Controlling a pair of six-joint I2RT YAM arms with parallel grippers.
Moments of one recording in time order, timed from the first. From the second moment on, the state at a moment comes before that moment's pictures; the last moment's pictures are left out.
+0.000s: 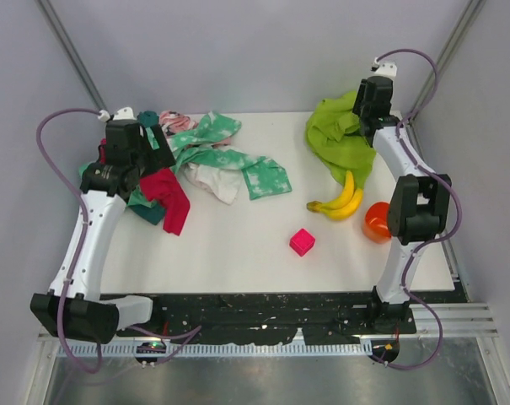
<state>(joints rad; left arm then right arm) -0.13 1.27 1.43 -0.77 -0.21 -0.40 0.05 1.97 1.73 -0.01 0.33 0.08</state>
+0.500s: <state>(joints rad) -0.15 0.85 1.15 -0.76 -0.19 -0.46 0.01 1.42 1.62 -0.31 0.13 0.22</state>
